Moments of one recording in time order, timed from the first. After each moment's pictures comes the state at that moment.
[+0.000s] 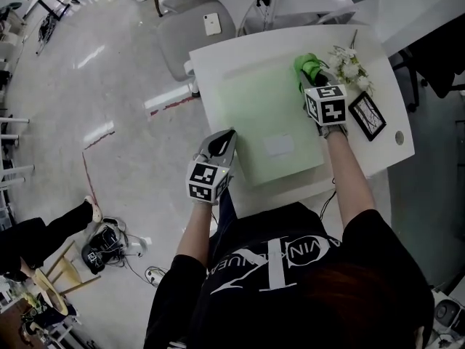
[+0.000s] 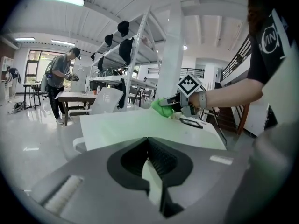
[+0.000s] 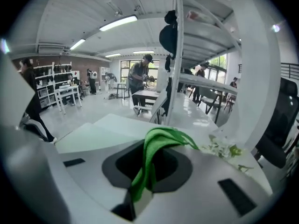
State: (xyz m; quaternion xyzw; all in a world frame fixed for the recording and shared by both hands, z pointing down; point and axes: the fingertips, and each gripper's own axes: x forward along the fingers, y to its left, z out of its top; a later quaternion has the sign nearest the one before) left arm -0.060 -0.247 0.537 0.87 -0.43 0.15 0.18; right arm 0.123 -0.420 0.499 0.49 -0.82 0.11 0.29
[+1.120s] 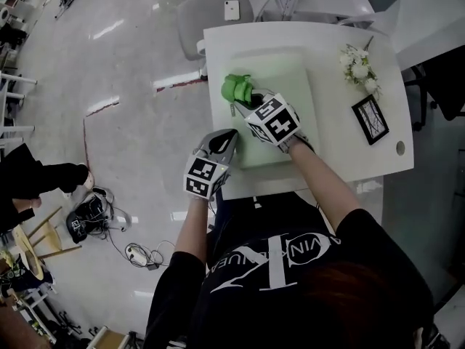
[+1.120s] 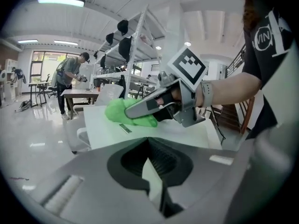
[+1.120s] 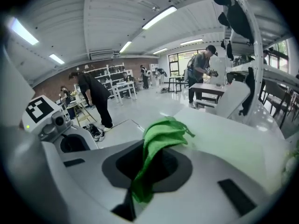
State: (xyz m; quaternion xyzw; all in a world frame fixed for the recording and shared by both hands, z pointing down) left arm -0.046 -0.186 0.556 0.86 -0.45 0.16 0.19; right arm -0.069 -0.269 0.530 0.17 -0.93 0.12 0.32
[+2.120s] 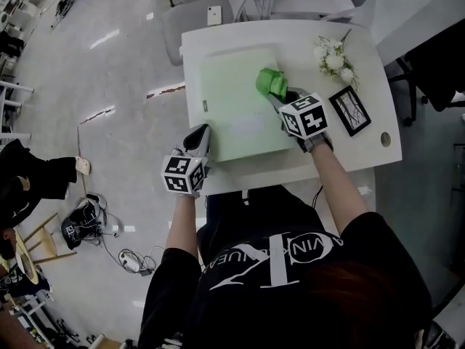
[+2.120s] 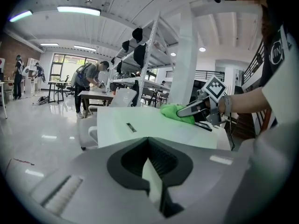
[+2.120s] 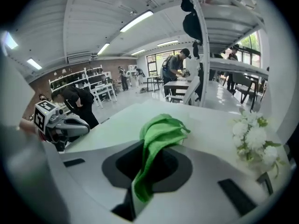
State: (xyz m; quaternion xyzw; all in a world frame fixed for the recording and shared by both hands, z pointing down) left arm -0.053 -0.188 0.551 0.81 -0.54 0.12 0.21; right arm 0.104 -0.300 0.527 0.29 -0.89 0.16 0.31
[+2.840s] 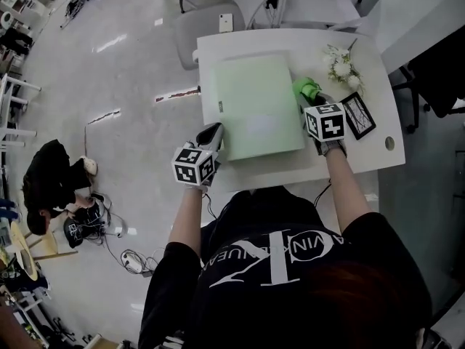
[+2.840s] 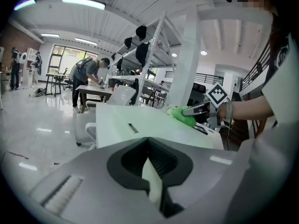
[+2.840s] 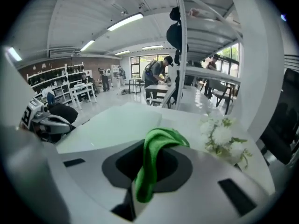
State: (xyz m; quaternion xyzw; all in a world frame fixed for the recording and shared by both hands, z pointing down) left arm -0.055 -0.188 0.548 0.82 -0.52 0.10 0.24; right arm 0.159 -0.315 0.512 0.41 -0.85 0.14 0.31
